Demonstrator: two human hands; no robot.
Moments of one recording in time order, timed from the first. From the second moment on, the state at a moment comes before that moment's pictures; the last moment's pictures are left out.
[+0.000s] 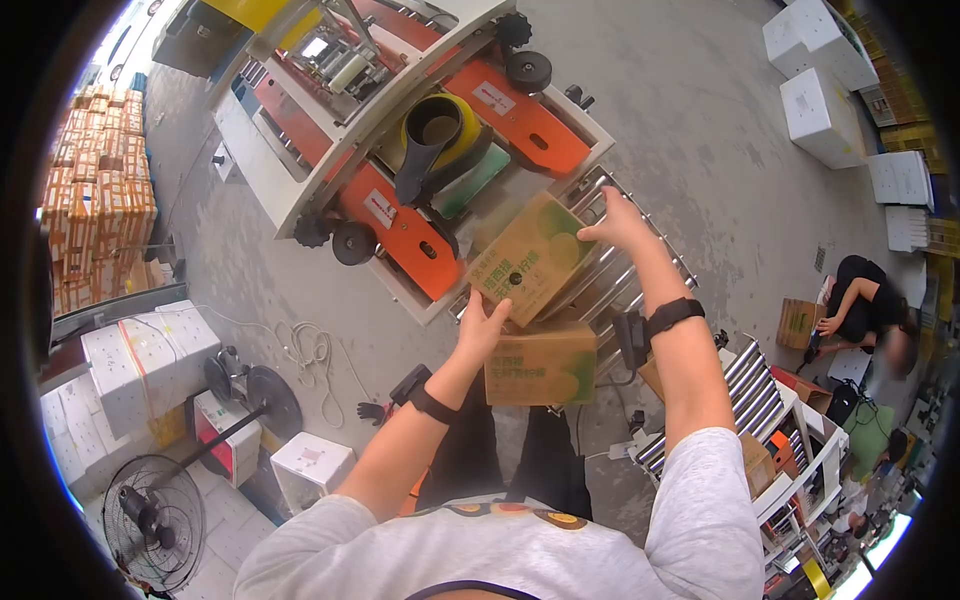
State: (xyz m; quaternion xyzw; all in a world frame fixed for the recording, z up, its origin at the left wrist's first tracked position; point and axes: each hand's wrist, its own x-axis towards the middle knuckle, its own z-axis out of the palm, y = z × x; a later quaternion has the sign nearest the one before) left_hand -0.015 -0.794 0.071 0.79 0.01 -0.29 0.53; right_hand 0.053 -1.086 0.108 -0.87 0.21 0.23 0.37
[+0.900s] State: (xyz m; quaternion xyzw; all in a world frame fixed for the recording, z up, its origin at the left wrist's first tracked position) left_hand -0.100 -0.741 0.076 0.69 0.06 -0.50 0.51; right_hand -0.173 -1.008 0.133 -0.59 0.45 0.41 0.54
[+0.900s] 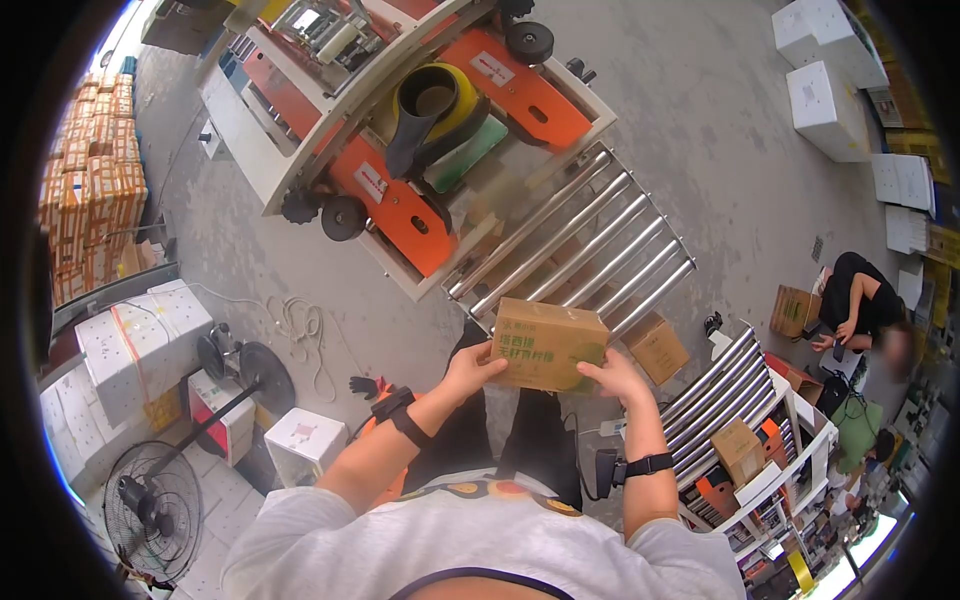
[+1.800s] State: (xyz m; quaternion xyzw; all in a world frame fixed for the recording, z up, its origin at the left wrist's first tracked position) left_hand -0.051 -0.809 0.076 0.55 0.36 -0.28 0.70; right_hand -0.152 -1.098 0.106 -0.80 0.44 0.39 0.12
